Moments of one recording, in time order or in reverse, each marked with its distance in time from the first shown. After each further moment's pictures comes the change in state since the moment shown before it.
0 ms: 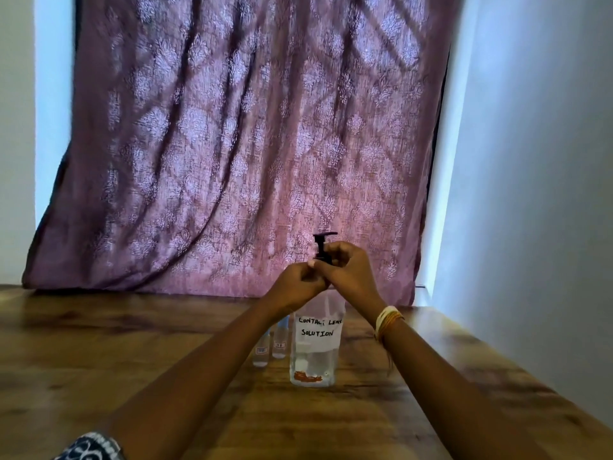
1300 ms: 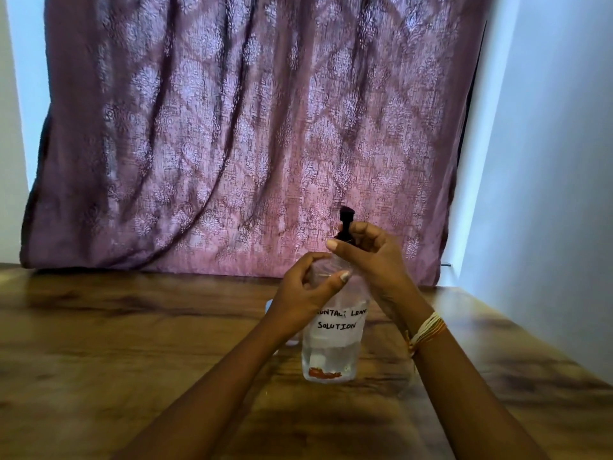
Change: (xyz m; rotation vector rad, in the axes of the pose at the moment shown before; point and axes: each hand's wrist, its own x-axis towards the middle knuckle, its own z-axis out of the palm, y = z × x) left_hand -0.023 -0.036 0.019 -0.232 0.176 0.107; right_hand -0.007 0.021 -0.002 0.427 -0.124 0.056
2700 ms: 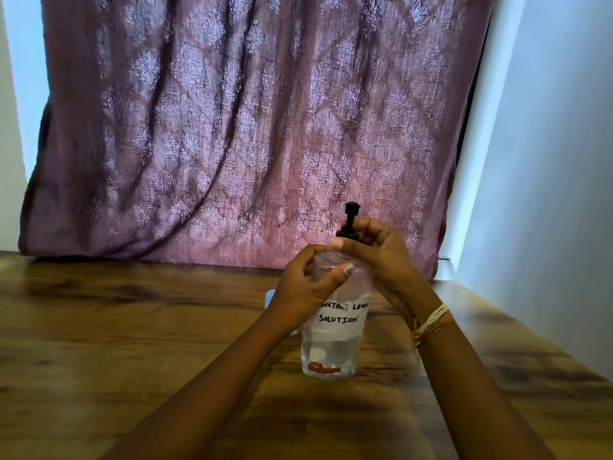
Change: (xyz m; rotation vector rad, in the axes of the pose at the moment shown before) left_hand -0.004 -0.003 0.000 0.026 0.021 0.018; right_hand -0.003 -0.003 -0.007 0.037 -0.048 0.056
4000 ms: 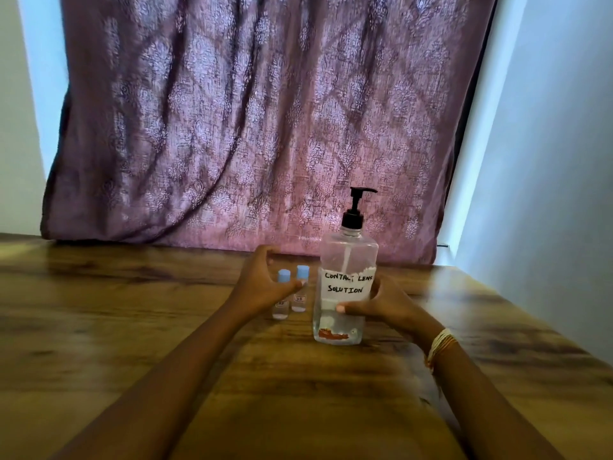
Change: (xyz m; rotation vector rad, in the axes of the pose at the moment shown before) left_hand -0.029 -0.012 -0.070 0.470 0.064 -0.244; right_hand -0.059 0.060 -0.029 -0.434 -0.171 0.339
